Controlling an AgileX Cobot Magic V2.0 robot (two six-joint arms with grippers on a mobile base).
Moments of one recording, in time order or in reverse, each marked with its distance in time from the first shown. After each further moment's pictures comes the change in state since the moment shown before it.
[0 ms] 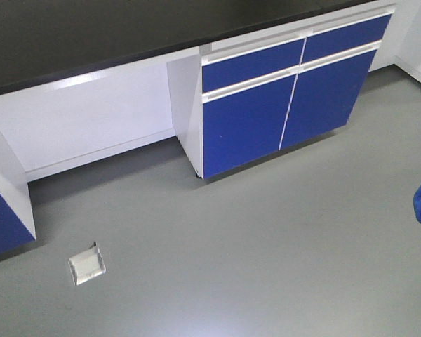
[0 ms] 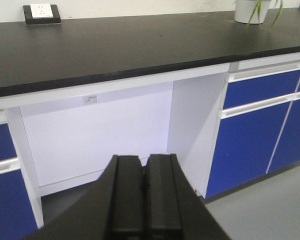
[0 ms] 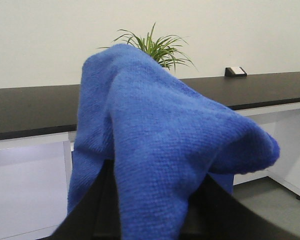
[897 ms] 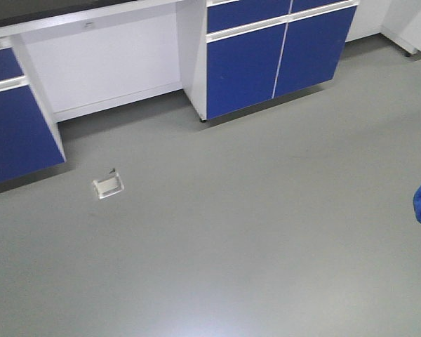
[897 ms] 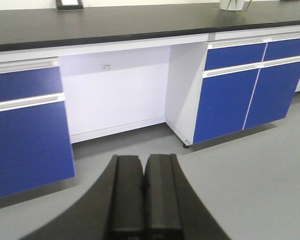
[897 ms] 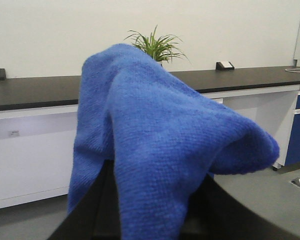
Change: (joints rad) left arm 0.000 0.000 0.000 0.000 0.000 0.000; right arm 0.000 0.000 0.000 0.000 0.000 0.000
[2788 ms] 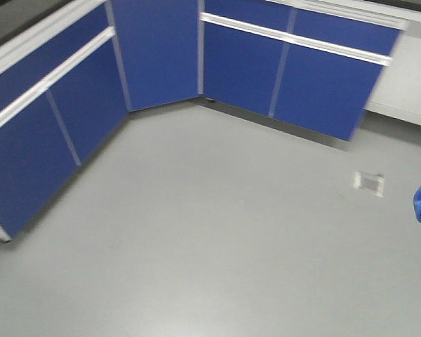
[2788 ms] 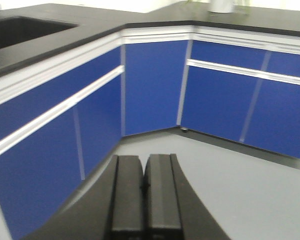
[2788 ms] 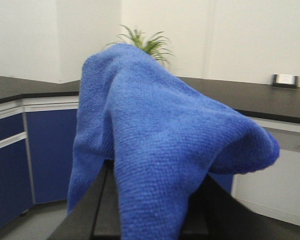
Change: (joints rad) left arm 0.000 0.000 0.000 0.000 -0.001 0.000; right arm 0.000 0.000 -0.002 0.000 0.001 0.000
